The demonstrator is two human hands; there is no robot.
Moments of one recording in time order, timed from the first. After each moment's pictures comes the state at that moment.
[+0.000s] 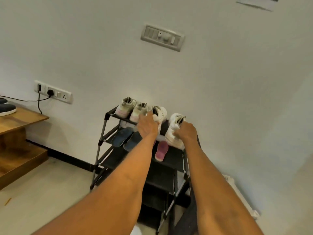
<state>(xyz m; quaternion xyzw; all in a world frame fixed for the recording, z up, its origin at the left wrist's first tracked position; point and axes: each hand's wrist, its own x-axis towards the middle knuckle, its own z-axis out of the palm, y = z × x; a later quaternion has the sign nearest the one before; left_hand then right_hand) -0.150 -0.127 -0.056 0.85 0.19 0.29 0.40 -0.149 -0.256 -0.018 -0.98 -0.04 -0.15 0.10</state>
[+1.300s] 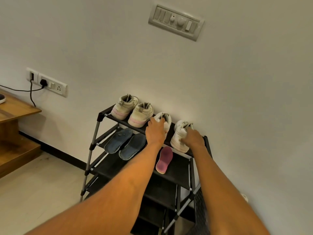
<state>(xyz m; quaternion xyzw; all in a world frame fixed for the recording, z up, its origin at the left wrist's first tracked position) -0.006 -0.130 -0.102 0.91 0.12 0.29 0.28 0.004 -0.262 -0.050 -0.99 -0.06 -0.08 0.05</state>
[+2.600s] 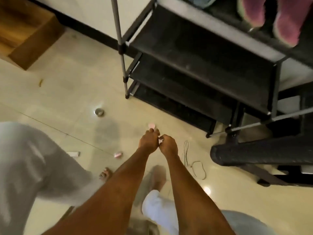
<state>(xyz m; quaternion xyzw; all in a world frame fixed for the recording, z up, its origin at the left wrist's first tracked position) -0.143 -0.071 -0.652 0.92 0.12 -0.22 0.29 -0.125 -0.156 -0.614 -0.93 0.01 0.32 0.16</state>
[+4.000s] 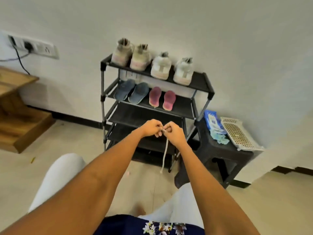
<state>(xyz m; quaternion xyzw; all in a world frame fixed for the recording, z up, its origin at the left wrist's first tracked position) -0.168 -0.110 -0.254 0.86 -0.12 -0.12 0.48 -0.190 -0.256 -0.244 -0.93 -0.07 -0.01 0.37</state>
